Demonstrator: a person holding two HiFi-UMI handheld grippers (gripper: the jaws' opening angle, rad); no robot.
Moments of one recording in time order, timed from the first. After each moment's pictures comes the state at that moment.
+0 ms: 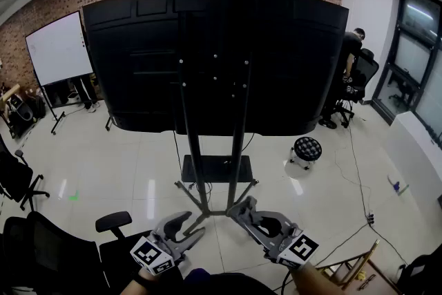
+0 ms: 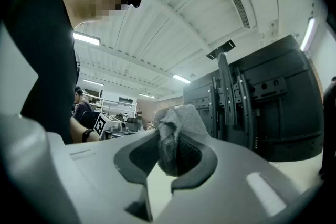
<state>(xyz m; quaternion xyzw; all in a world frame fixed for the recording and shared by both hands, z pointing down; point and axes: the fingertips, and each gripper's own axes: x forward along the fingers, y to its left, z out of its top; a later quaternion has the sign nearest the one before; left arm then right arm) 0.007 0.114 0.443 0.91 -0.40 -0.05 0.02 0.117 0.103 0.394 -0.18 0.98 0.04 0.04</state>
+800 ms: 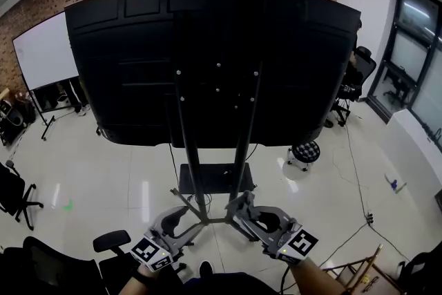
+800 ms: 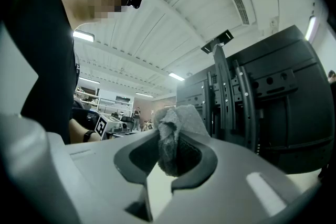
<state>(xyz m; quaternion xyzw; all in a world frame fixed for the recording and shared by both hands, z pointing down) -0.046 0.002 0.431 0.92 -0.39 -0.06 0.01 0.064 -0.001 0.383 -0.19 0.98 0.05 0.03</state>
